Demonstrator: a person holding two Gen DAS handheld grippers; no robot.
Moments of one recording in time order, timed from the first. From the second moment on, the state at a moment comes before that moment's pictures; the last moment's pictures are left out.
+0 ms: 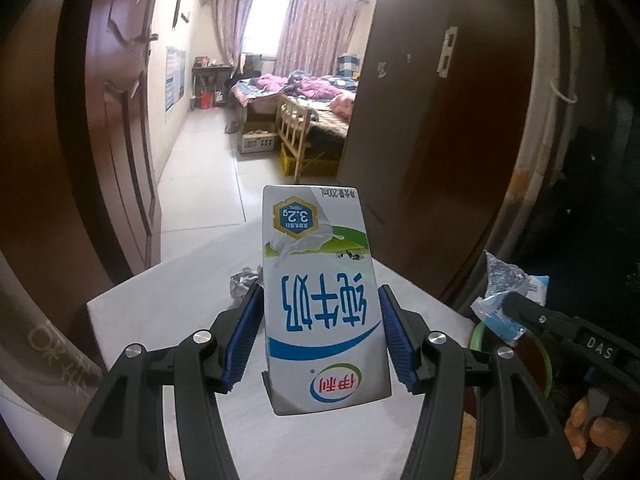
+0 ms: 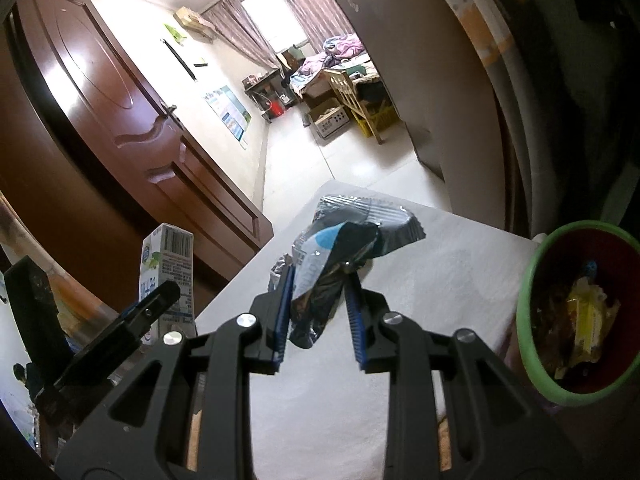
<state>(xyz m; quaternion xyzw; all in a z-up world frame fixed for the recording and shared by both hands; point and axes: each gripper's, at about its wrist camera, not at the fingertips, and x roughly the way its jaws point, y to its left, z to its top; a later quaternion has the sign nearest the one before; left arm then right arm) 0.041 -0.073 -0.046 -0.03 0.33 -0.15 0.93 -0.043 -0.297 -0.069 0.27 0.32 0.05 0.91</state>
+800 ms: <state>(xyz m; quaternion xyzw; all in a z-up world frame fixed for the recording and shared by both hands) 0.015 -0.118 -0.046 0.01 0.33 -0.19 0.92 -0.060 -0.333 -0.077 0.30 0.30 0.03 0.91</state>
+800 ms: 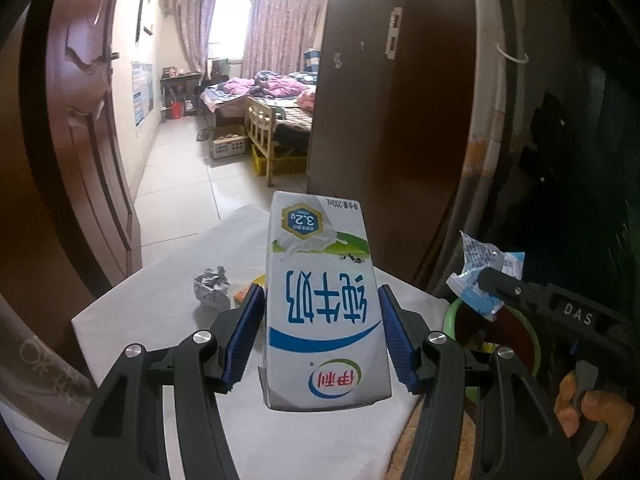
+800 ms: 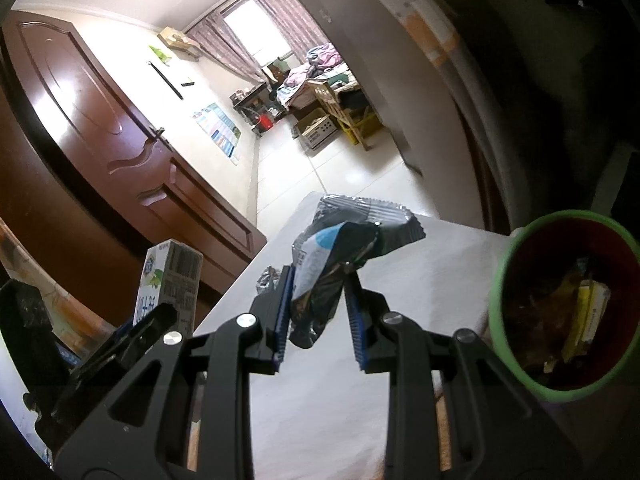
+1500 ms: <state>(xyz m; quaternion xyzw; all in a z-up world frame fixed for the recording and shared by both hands) 0.022 -0.157 -0.066 0.02 0.36 -0.23 0.90 -0.066 -0.376 -0.105 0.33 0.31 -0.01 0.89</state>
